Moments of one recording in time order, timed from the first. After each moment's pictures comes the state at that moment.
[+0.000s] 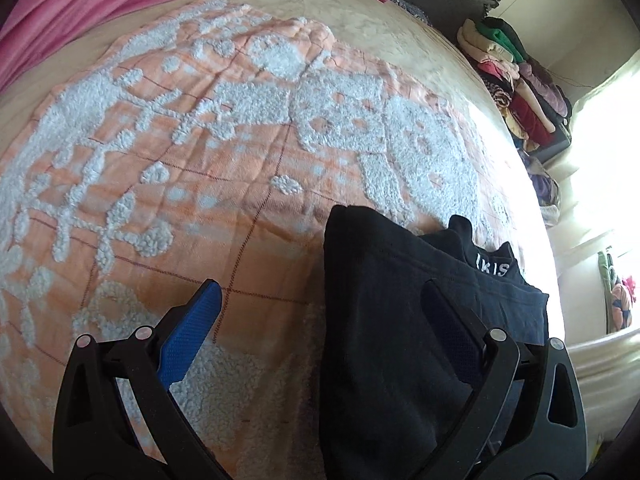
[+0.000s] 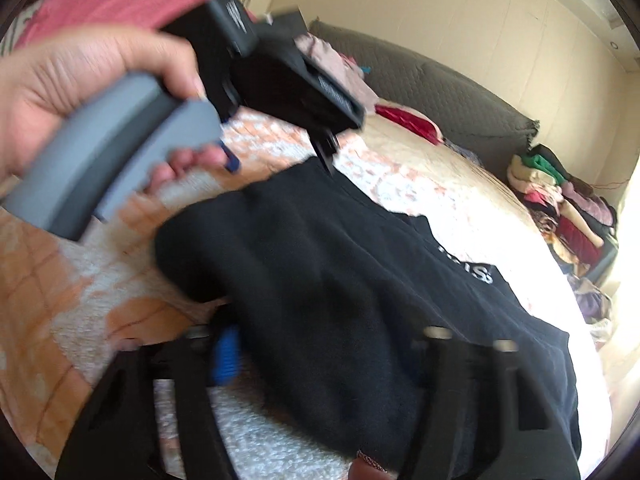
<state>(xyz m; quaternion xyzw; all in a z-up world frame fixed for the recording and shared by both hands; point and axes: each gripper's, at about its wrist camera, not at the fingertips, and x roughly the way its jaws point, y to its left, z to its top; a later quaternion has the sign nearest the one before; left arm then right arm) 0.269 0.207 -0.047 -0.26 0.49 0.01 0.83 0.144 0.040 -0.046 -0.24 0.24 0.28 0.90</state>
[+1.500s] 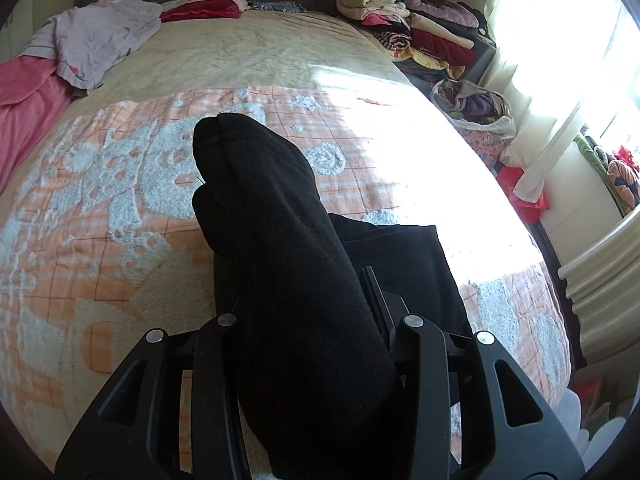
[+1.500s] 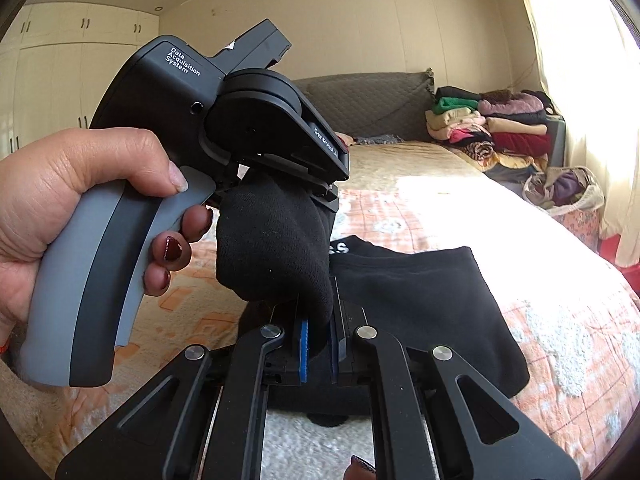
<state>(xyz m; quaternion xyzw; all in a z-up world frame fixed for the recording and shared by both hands) 0.279 -0.054 0.035 -0.08 0.46 -0.07 0.88 0.119 -0.156 0.014 0.02 0.22 0.19 0.96</state>
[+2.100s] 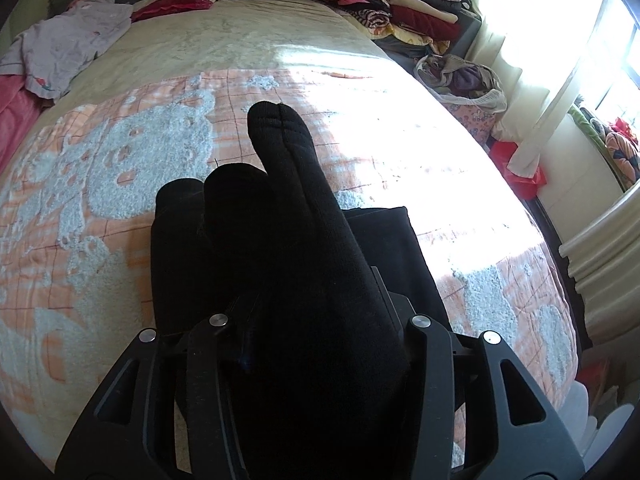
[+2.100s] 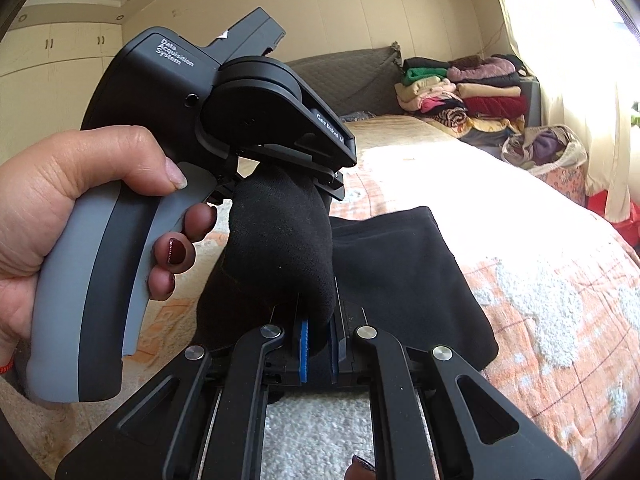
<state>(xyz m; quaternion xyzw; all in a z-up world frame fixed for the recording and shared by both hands) 0.298 -0.118 0.008 -0.05 0.48 -0.10 0.87 0.129 -0.193 -0.011 0.06 0.26 0.16 0.95</state>
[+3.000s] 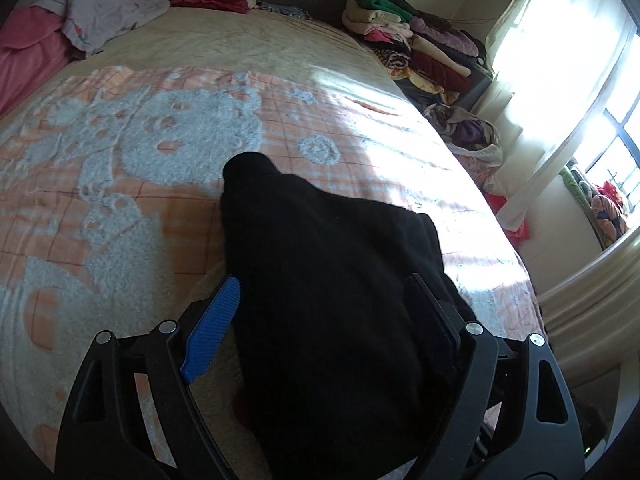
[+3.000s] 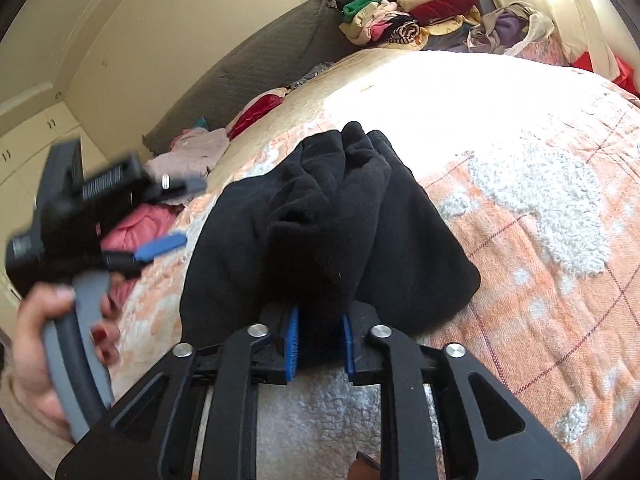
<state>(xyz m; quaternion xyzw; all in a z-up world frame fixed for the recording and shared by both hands) 0.267 -0.043 -0.010 -0.15 0.43 -0.08 0.89 0.166 -0.252 -0.039 0.26 0.35 0.15 0.89</state>
